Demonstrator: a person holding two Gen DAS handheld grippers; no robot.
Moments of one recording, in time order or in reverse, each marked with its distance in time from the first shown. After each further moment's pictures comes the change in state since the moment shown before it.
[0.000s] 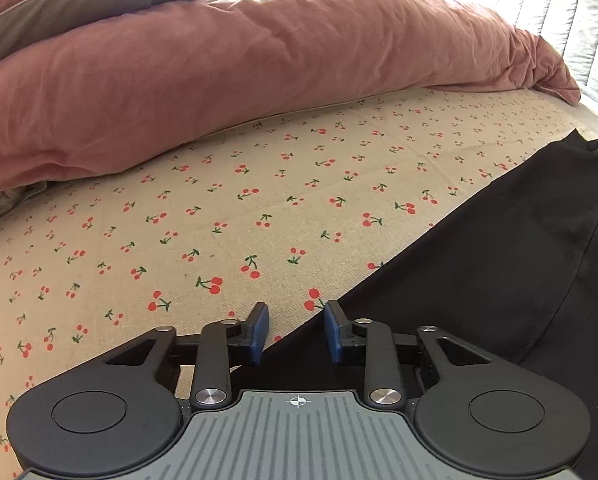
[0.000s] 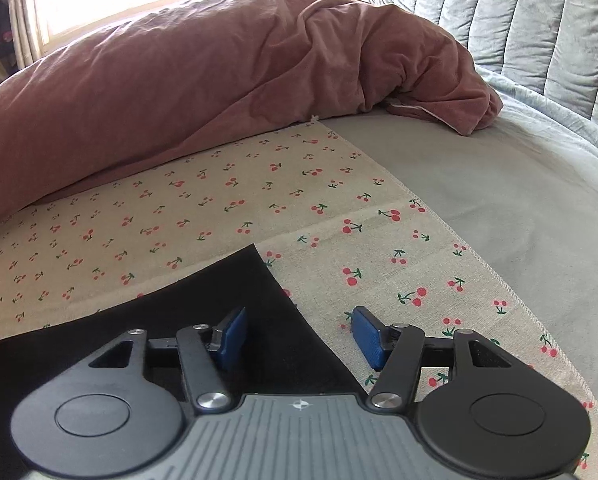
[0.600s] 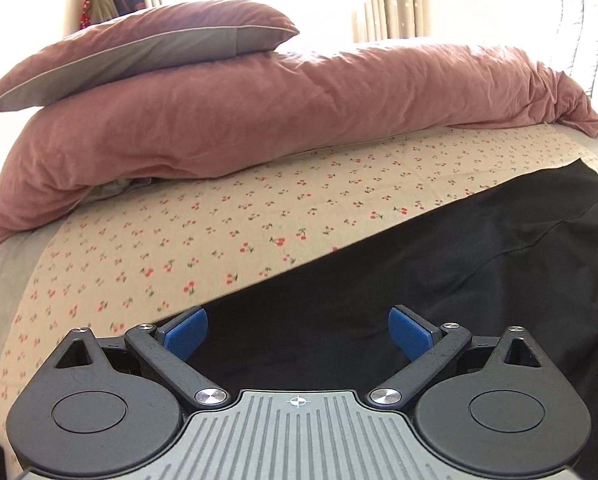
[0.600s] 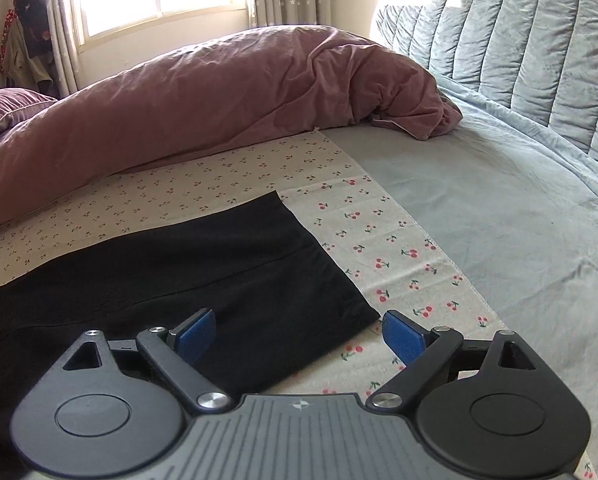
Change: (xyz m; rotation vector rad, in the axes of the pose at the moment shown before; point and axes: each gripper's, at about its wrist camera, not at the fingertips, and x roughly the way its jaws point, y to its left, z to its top) left arm -0.124 -0.030 -0.041 -0.065 -0.082 0.202; right arm -0.161 -0.021 -0.059 -0.049 -0.004 0.053
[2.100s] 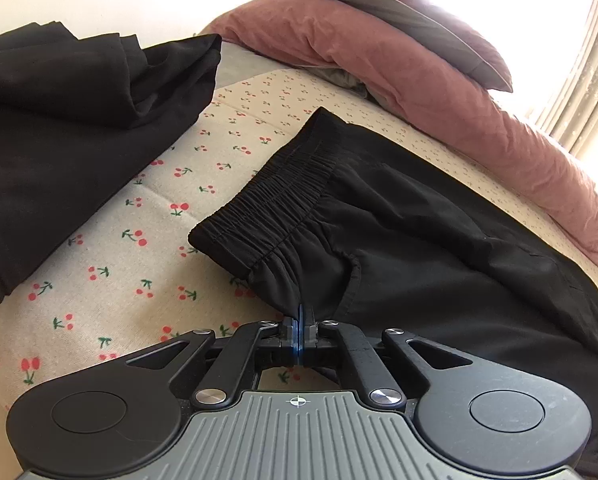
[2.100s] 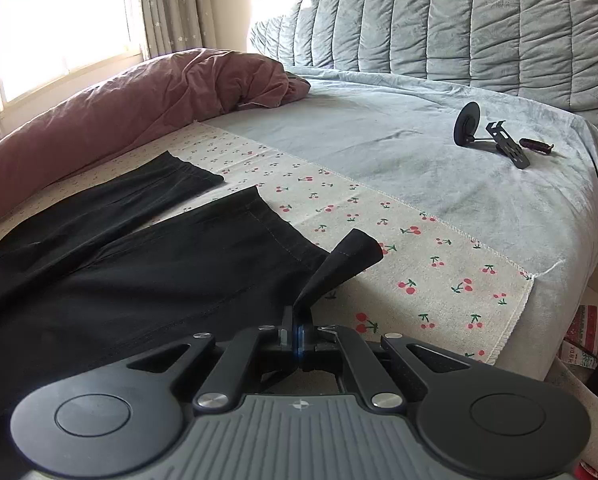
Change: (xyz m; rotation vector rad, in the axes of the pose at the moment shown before) left arm -0.167 0.085 -0.215 -0.708 0.004 0.152; right arm -0.145 -0.059 -0.195 0.248 -0.095 -0.227
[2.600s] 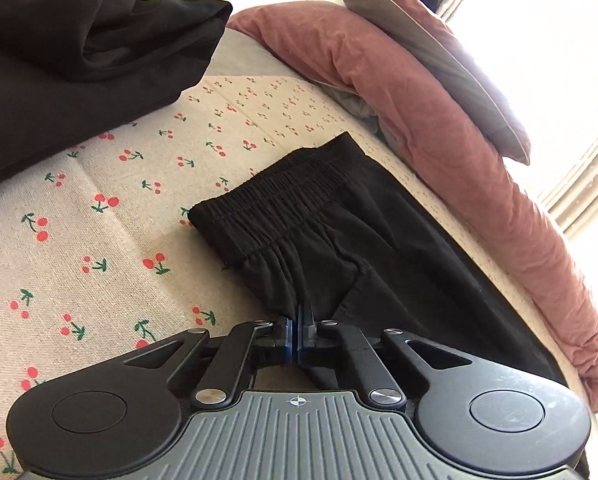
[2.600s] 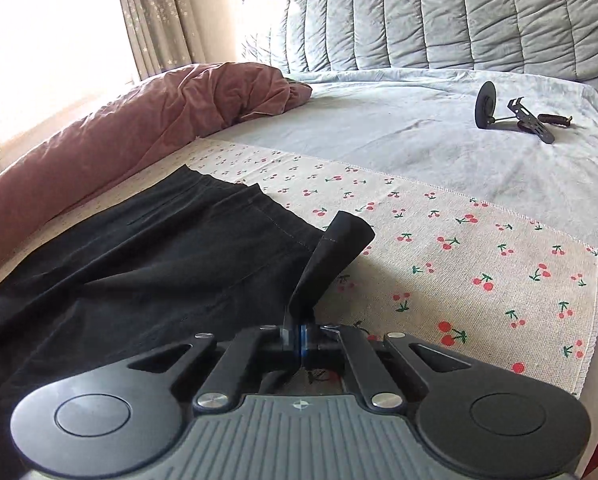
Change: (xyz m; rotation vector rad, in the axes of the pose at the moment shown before) left arm 0.060 -0.011 0.018 -0.238 -0.080 -0.080; right arm 0.034 0.026 0.000 0.131 -0.046 0.053
